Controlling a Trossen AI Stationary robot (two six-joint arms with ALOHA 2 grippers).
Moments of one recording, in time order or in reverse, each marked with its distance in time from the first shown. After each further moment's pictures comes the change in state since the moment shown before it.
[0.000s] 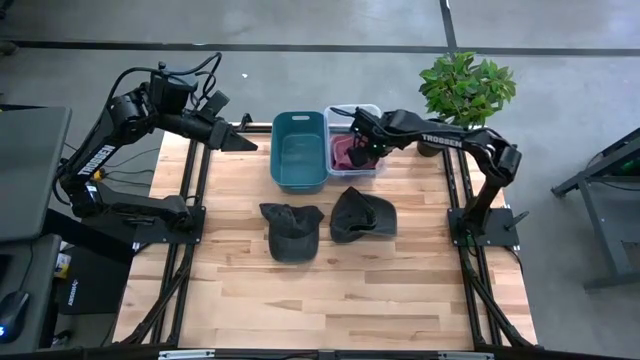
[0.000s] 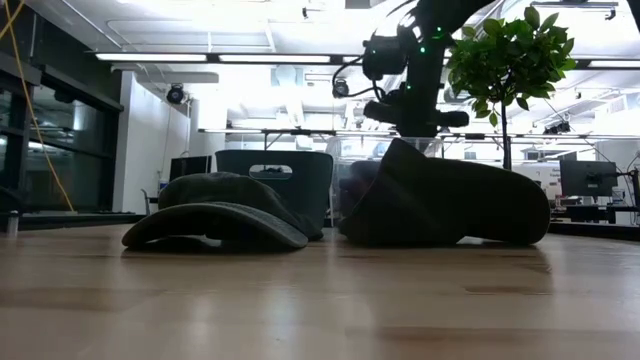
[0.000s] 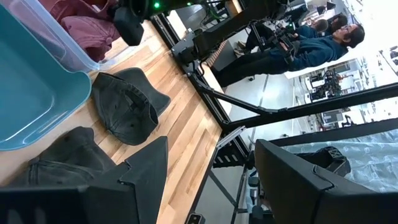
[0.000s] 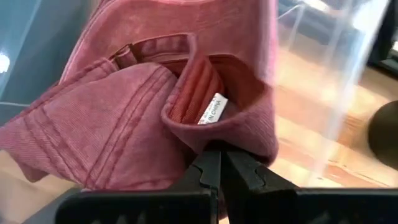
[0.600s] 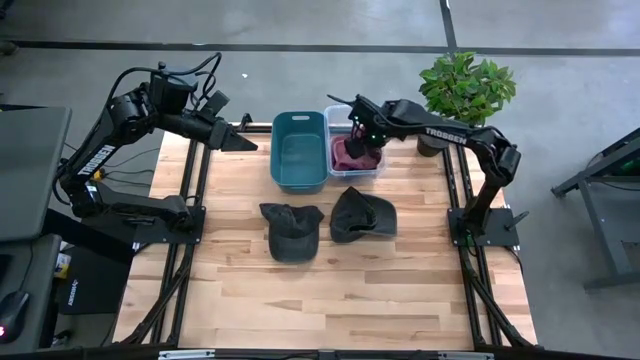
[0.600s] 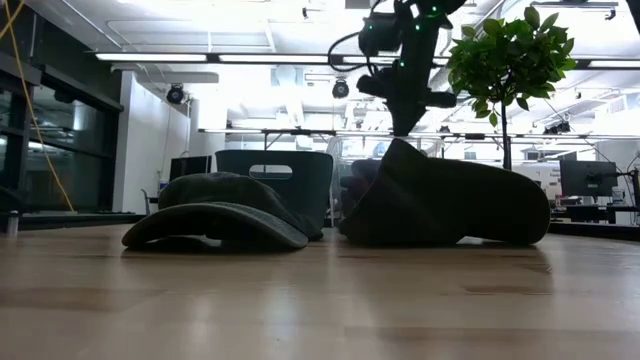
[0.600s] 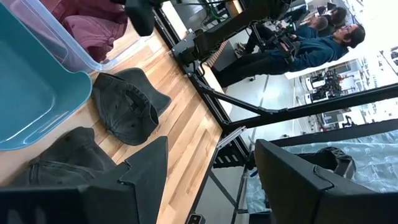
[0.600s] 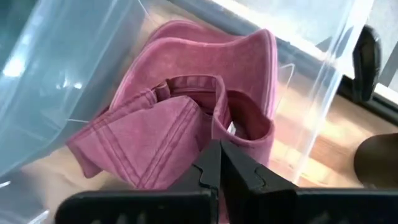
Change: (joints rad) left arm 0.000 0.000 0.000 0.000 -0.003 0.000; right arm 0.000 0.001 0.165 -0.070 -0.017 -0.082
